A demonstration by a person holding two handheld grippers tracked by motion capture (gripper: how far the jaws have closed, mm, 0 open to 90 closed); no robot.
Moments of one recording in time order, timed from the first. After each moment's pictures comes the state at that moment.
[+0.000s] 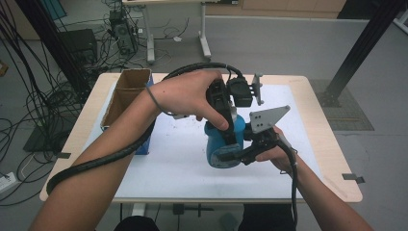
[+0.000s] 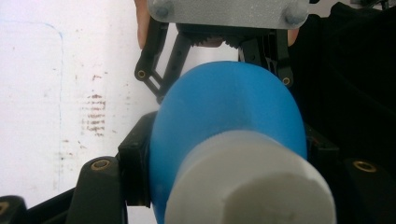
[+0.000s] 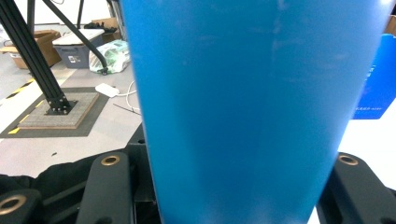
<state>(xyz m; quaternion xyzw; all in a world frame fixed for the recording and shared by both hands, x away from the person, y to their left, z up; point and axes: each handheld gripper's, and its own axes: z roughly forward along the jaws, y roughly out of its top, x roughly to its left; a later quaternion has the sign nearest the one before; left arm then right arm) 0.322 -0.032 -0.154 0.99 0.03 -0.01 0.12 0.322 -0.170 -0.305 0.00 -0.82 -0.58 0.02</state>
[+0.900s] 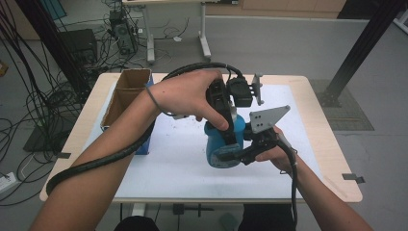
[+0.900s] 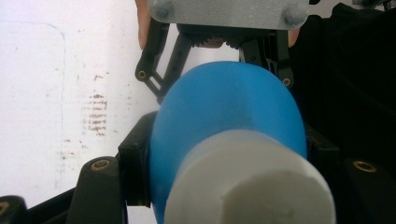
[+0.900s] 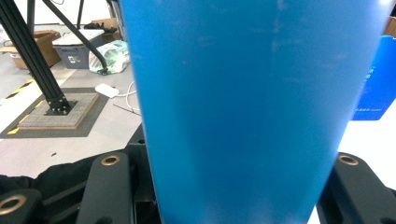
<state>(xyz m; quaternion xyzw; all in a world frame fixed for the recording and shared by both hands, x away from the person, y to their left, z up) 0.321 -0.032 -0.153 0.99 0.03 -0.01 0.12 0.321 -0.170 -0.304 0.00 -0.82 -0.58 0.02</state>
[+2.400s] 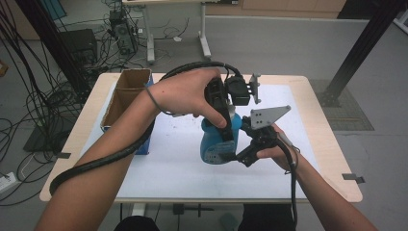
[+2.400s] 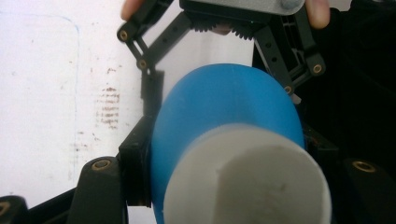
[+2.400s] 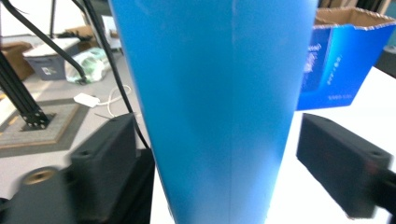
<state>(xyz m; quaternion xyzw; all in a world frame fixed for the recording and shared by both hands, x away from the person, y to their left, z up) 0.328 -0.028 -0.156 0.99 0.03 0.01 0.10 0.326 -0.172 -0.310 -0.06 -0.82 -0.57 -0.01</state>
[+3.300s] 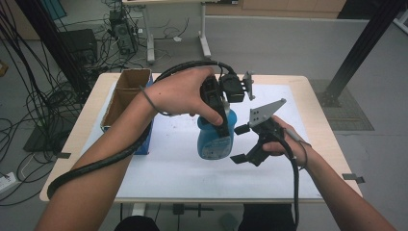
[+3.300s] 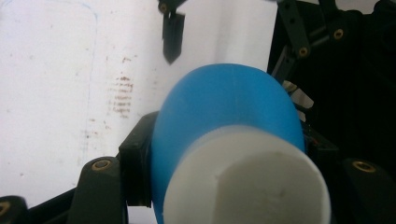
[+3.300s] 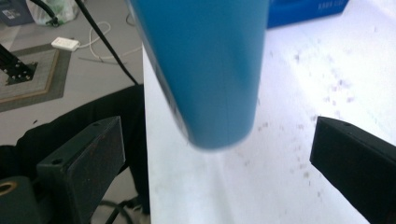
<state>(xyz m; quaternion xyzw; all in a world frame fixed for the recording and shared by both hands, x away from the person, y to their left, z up) 0.333 -0.018 -0.158 0.99 0.07 0.03 0.10 0.335 -0.188 -0.302 -0.12 -0.90 -0.42 0.01</state>
